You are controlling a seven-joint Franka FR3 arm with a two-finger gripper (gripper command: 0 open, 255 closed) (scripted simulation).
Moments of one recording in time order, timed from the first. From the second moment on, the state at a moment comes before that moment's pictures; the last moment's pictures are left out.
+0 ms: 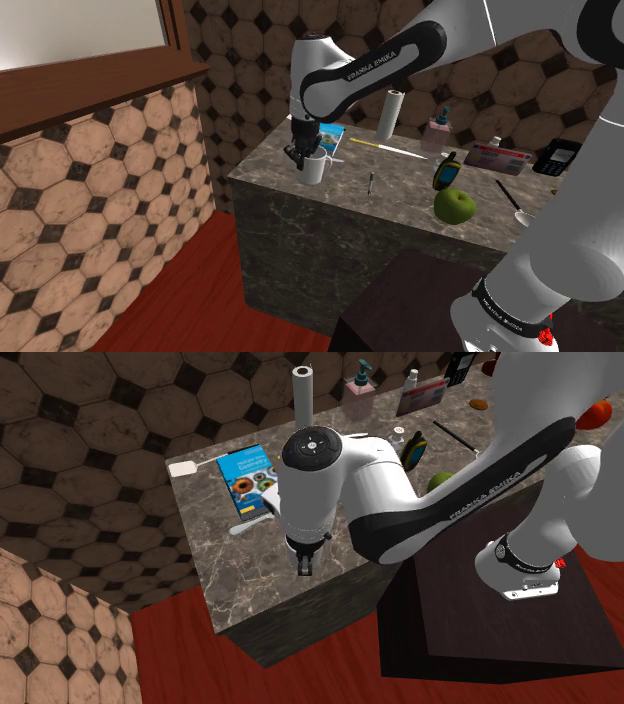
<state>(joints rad) -0.02 0.14 0.23 -2.08 -0.14 2.25 0.22</state>
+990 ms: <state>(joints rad) -0.03 0.06 0.23 -1.97 -0.10 2.07 0.19</state>
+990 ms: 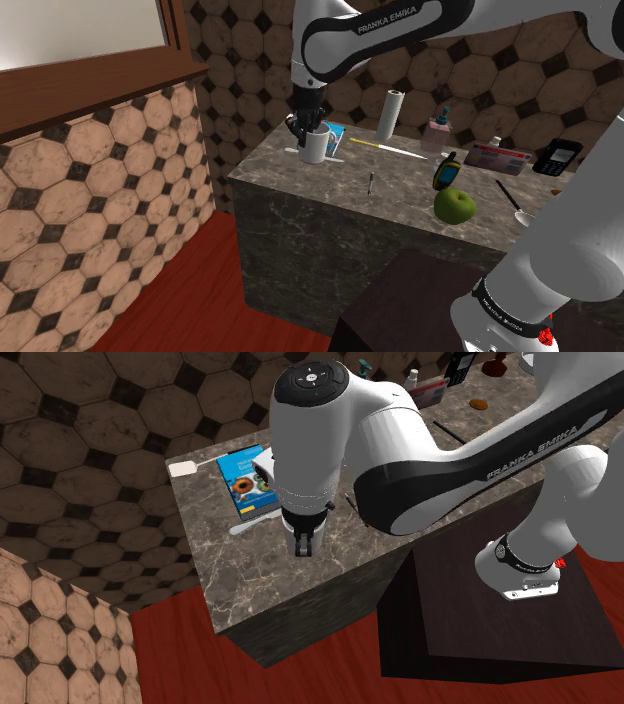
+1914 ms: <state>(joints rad) -0.02 0.02 0.23 -1.82 -0.08 1.89 0.17</state>
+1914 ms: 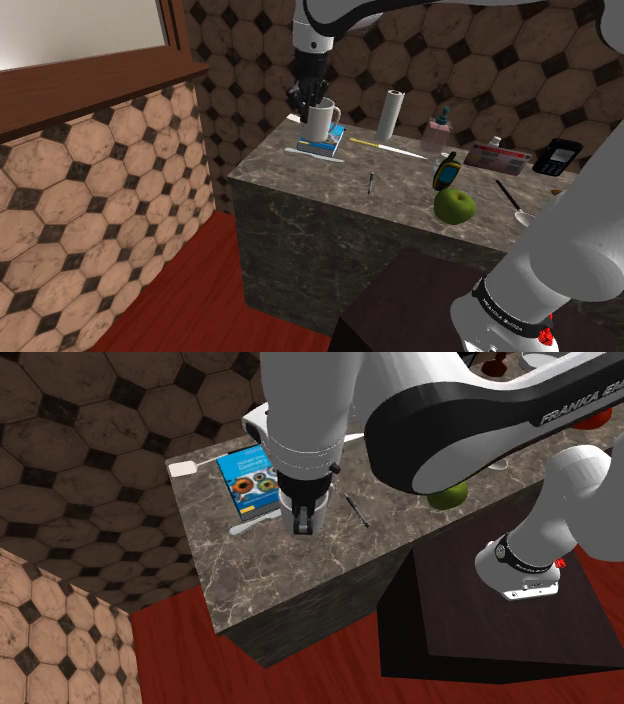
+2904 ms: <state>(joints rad) -0.16 -0.25 0.05 -2.12 -0.05 1.93 -0.16</state>
